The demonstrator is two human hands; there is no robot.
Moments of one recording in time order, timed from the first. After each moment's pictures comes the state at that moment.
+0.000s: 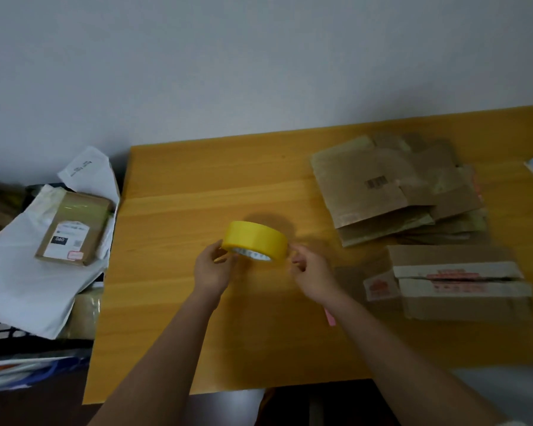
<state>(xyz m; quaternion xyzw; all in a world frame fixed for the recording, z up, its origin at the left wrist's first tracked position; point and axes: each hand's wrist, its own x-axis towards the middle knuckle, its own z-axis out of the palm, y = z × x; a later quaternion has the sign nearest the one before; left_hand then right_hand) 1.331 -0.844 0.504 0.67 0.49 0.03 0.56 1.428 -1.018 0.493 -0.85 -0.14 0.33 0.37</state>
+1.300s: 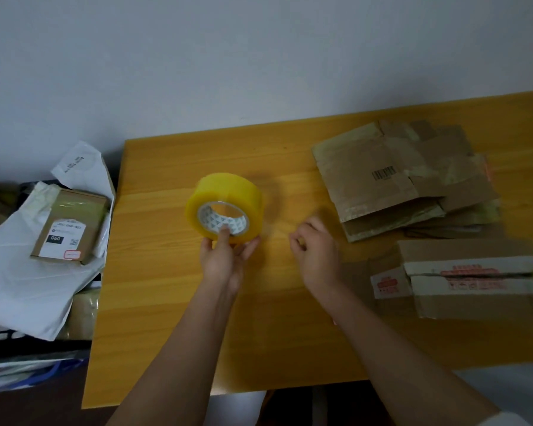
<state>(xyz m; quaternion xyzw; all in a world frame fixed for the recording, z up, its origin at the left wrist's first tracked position) 1.366 -0.858 0.517 0.27 0.51 0.19 0.80 1.432 -1.000 0.499 -0.90 -0.21 0.06 0.37</state>
